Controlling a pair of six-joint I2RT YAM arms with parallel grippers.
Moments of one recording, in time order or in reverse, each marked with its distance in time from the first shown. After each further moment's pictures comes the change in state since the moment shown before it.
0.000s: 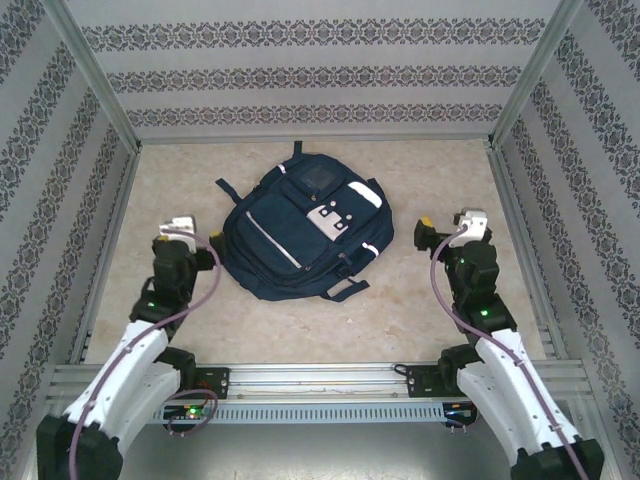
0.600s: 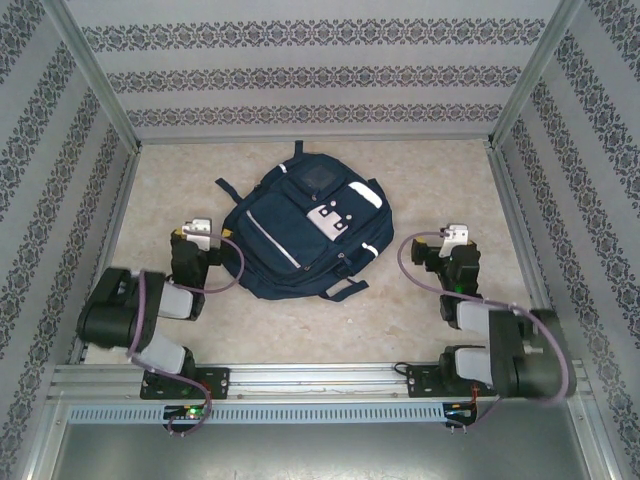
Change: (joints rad) left arm 0.137 0.827 -0.100 1.036 0.183 0.142; right arm -0.183 0.732 -0.199 0.795 -0.182 -0.096
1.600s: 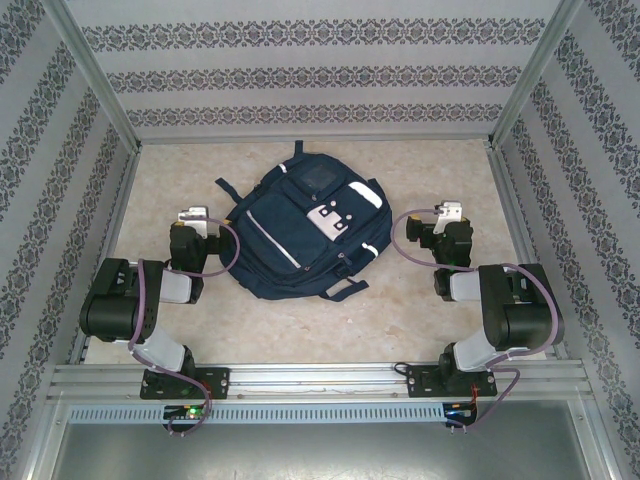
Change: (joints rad) left arm 0.048 0.006 0.137 -0.174 0.060 -0.080; right arm 0.023 0.215 0.183 0.069 0.017 0.006
